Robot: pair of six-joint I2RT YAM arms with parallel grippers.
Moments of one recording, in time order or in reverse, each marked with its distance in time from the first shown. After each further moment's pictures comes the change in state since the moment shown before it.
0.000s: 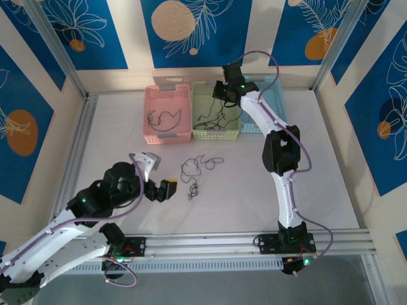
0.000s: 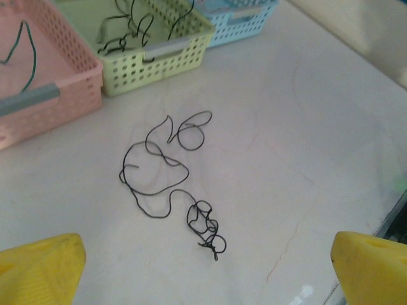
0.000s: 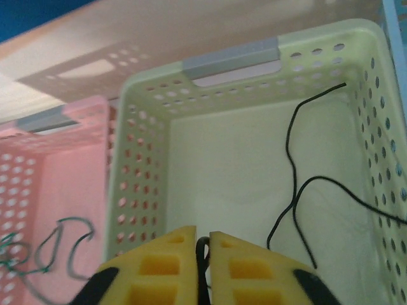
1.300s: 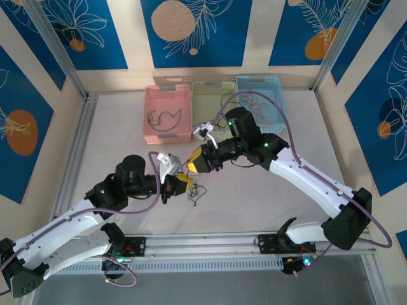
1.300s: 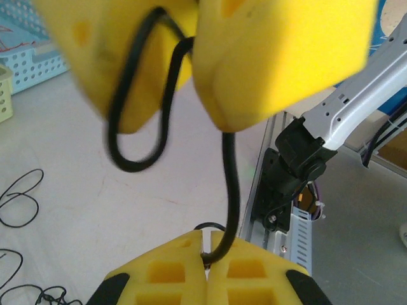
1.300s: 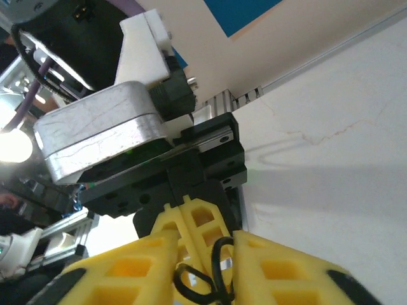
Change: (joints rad) left arm -0.002 0.120 -0.045 0.367 0.514 0.081; right arm 0.378 -1.014 -0.982 0.141 -0.962 -0.374
